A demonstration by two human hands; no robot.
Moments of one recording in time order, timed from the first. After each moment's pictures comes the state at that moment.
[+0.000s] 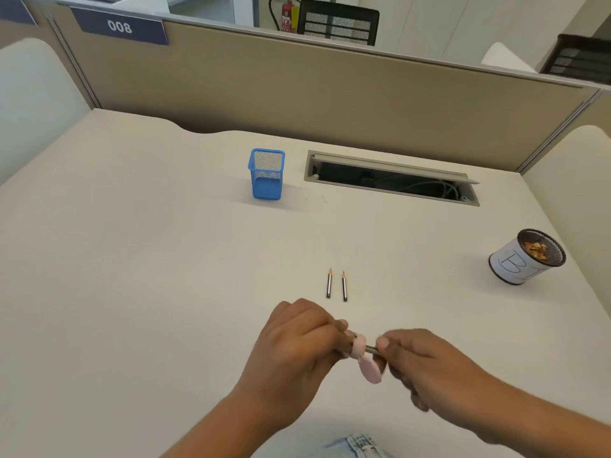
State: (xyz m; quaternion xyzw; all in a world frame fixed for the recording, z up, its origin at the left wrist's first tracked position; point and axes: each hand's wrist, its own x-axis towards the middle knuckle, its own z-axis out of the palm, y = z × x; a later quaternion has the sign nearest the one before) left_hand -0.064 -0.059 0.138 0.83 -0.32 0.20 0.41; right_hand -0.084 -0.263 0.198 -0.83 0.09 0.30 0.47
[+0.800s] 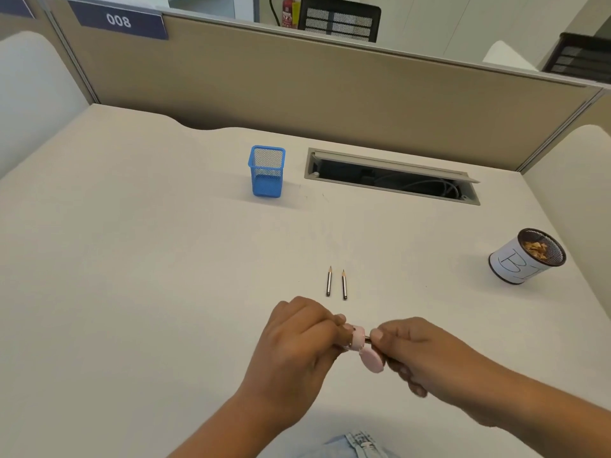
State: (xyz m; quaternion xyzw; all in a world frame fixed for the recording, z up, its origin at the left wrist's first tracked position) left_hand -0.064 -0.065 0.133 0.83 -0.29 0.22 0.42; right_hand -0.071 -0.263 0.200 -0.80 0.09 0.33 0.49
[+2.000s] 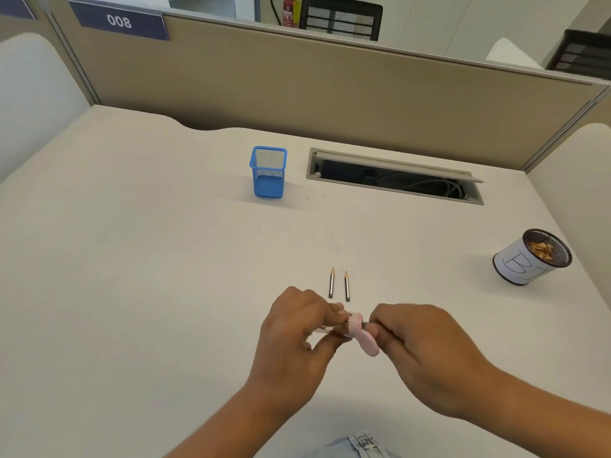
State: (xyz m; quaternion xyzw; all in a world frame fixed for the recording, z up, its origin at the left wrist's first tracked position) left_hand -0.054 -0.068 0.136 0.80 -0.20 0.19 0.54; right_hand -0.065 -0.257 0.198 -0.97 -0.15 0.08 0.19
